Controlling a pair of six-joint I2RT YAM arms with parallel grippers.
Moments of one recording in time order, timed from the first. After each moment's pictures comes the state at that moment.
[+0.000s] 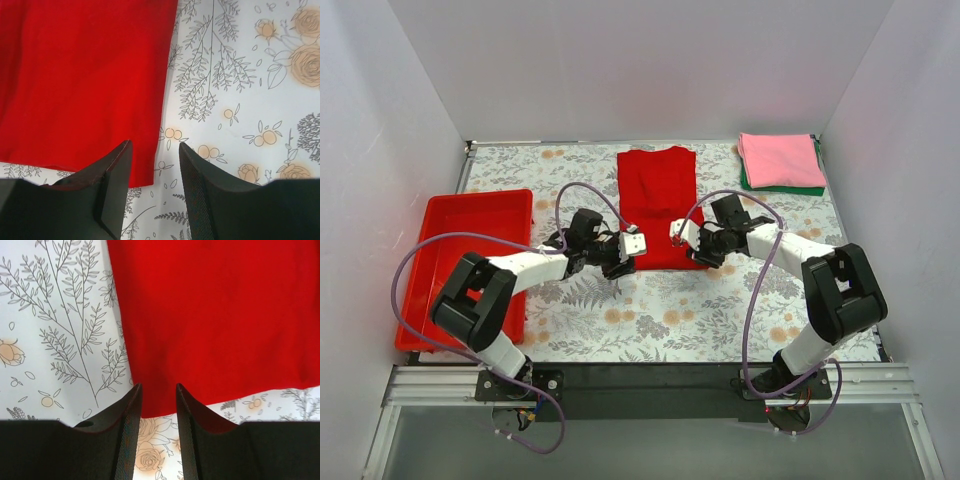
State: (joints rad) left arm -0.52 1.60 0.78 0.07 0.65 0.68; right arm 0.43 1.60 0.94 -0.40 -0.46 -0.96
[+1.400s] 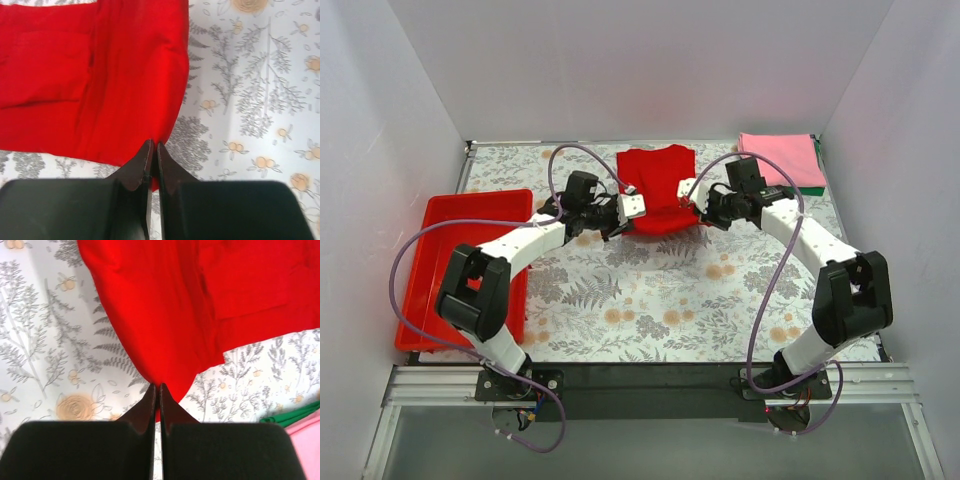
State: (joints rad) left arm -0.45 1.67 1.10 -0.13 0.67 0.75; right arm 0.36 1.58 1.22 -0.53 -0.48 -0.98
